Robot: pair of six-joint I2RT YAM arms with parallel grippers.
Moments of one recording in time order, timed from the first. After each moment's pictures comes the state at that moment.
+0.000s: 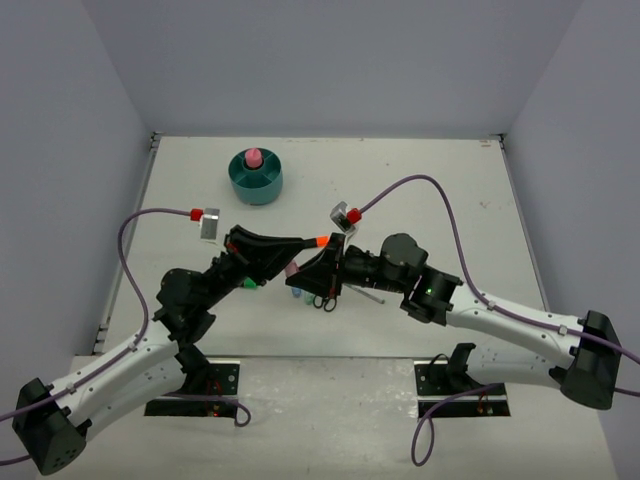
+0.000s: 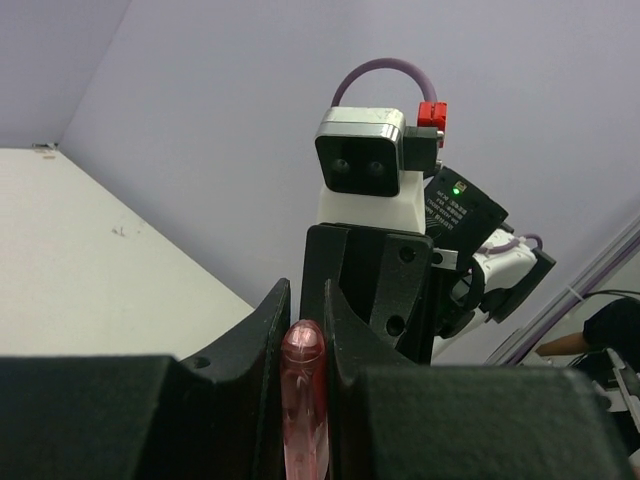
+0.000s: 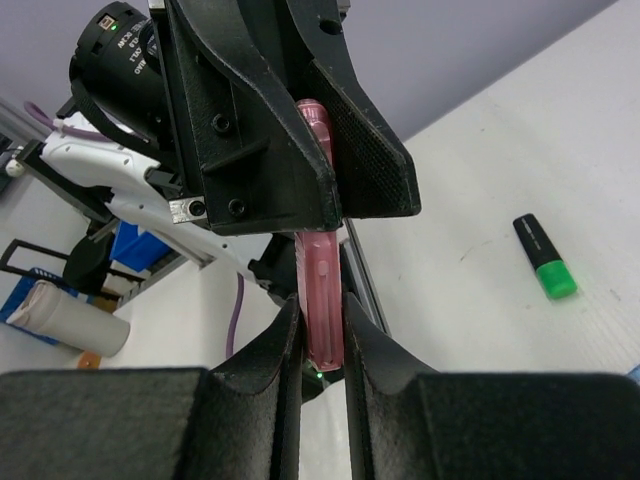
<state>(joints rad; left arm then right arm) -0.75 0.71 0.40 0.73 0.25 -0.85 1.04 1.11 0.83 0.28 -0.32 0.59</state>
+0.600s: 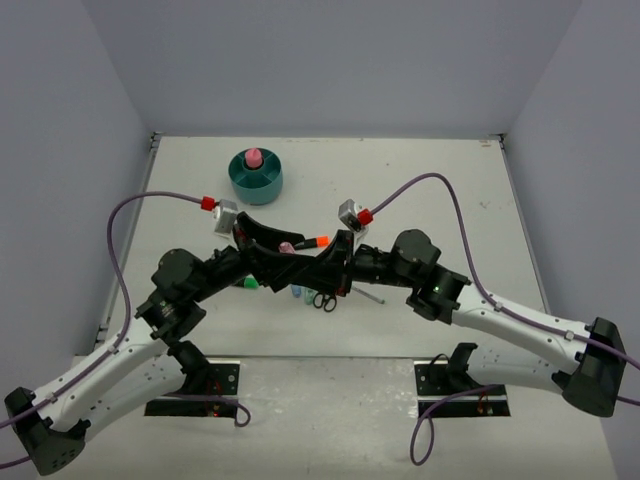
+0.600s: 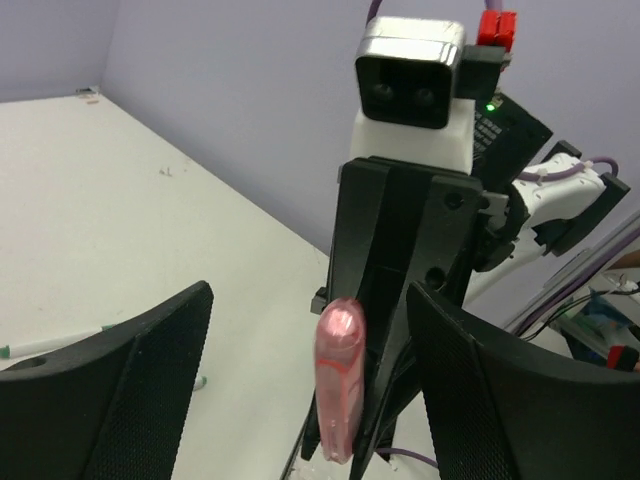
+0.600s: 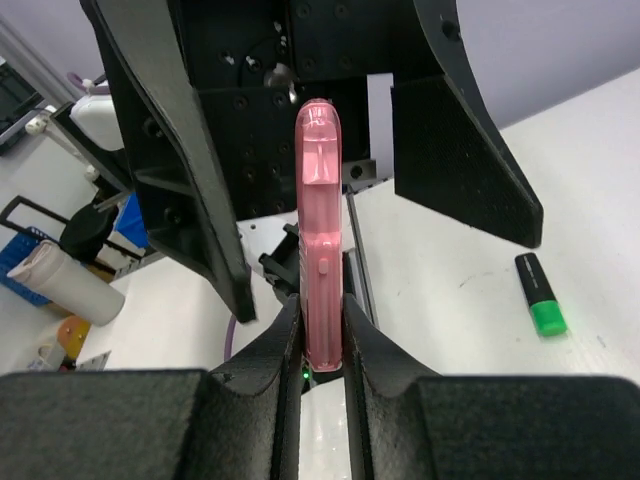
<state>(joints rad) -0.76 0.68 0.62 0.30 0.33 -0.62 0.99 1.07 0.81 0.34 -0.47 0.51</state>
